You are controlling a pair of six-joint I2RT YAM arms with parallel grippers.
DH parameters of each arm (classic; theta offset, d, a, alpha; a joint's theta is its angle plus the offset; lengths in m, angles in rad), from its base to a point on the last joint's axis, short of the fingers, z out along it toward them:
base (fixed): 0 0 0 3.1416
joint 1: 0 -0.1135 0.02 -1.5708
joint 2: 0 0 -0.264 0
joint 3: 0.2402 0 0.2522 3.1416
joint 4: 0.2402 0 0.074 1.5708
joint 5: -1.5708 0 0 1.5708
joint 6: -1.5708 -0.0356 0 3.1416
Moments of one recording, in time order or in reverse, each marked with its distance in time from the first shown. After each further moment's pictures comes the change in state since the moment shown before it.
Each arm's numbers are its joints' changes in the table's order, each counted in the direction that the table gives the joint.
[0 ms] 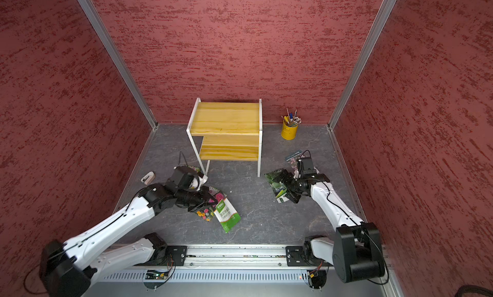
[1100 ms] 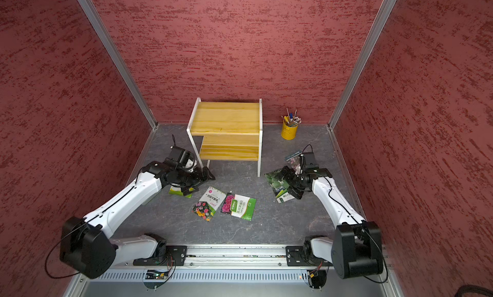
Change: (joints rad) left arm -0.311 -0.182 0.197 0.248 0.040 -0.256; right arm 0.031 -0.031 0.091 0.084 -0.028 0.082
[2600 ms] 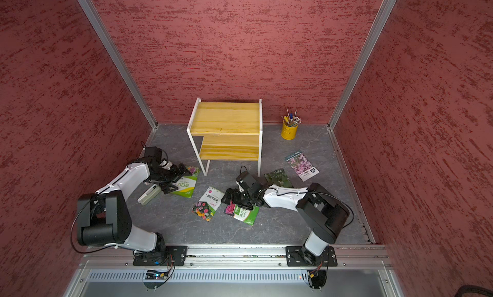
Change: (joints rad) left arm -0.507 -0.181 -0.035 -0.042 -0.072 -0.223; right arm -0.764 -0.383 -0.044 -0.652 -0.077 -0.189
